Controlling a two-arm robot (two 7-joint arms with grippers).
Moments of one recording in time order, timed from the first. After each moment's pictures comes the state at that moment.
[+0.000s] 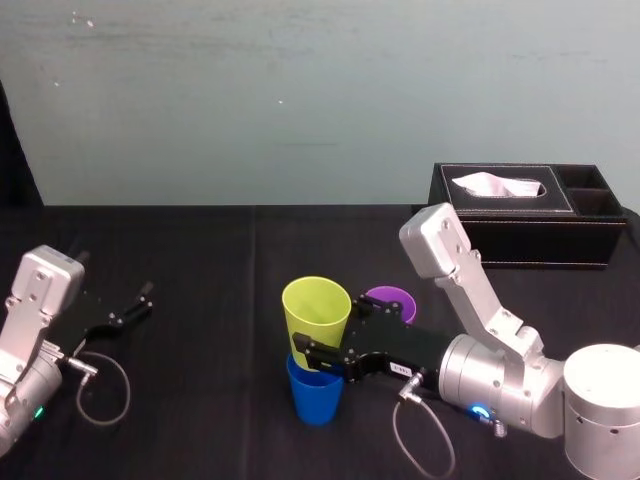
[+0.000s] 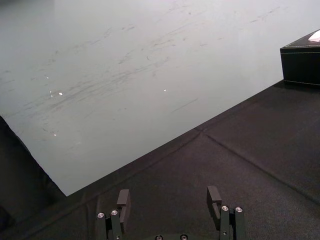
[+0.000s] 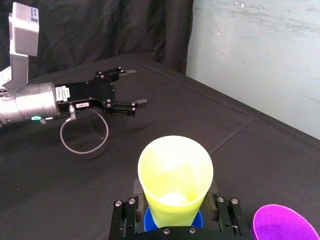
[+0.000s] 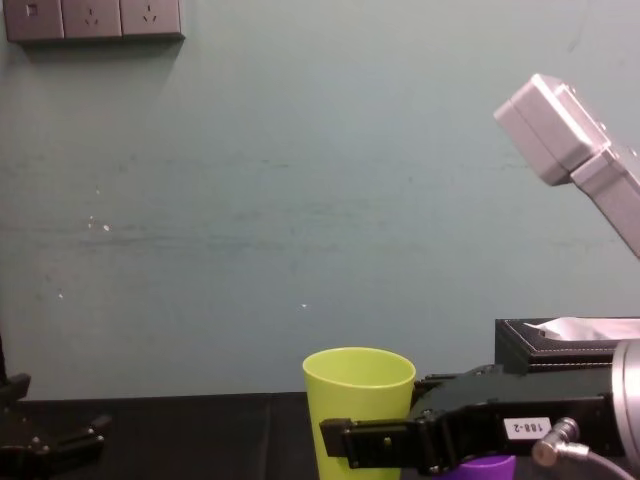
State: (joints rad) left arm -0.20 0.60 0.45 -1.41 -0.25 -0.12 0.03; right arm 0.24 0.45 -0.49 -1.76 0.34 0.42 0.39
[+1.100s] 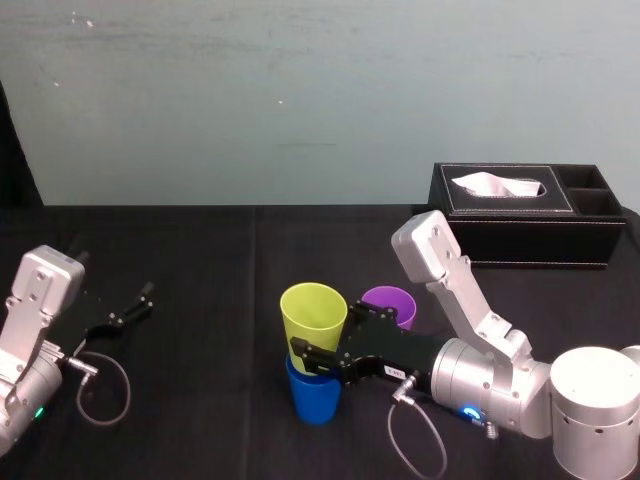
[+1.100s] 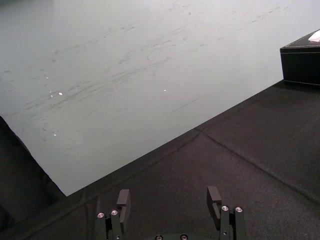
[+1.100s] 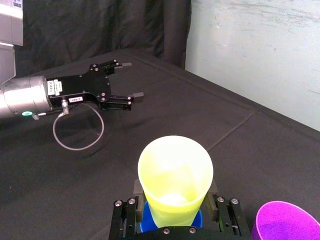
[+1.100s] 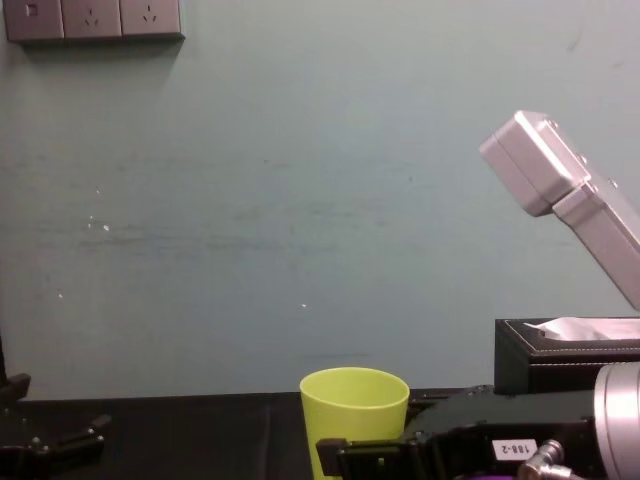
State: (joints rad) left arm -0.20 0.60 0.45 -1.41 -0.25 -0.12 0.03; right arm 0.25 0.44 -0.51 -1.70 0.34 0.40 0.39
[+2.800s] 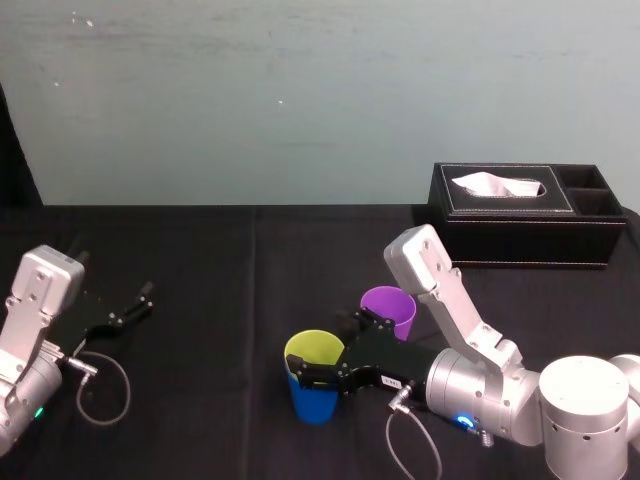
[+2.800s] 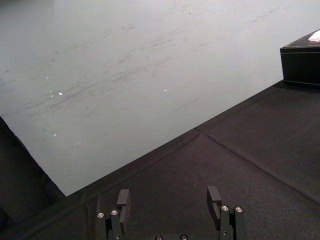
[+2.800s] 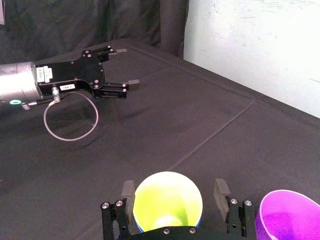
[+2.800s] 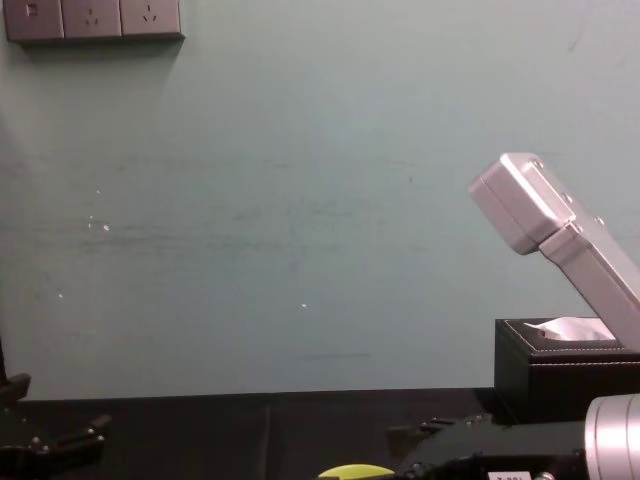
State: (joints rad) left arm -0.20 0.60 0.45 -1.41 -0.25 -0.12 0.03; right arm 0.25 0.42 -0.52 -1.66 0.31 0.39 0.39
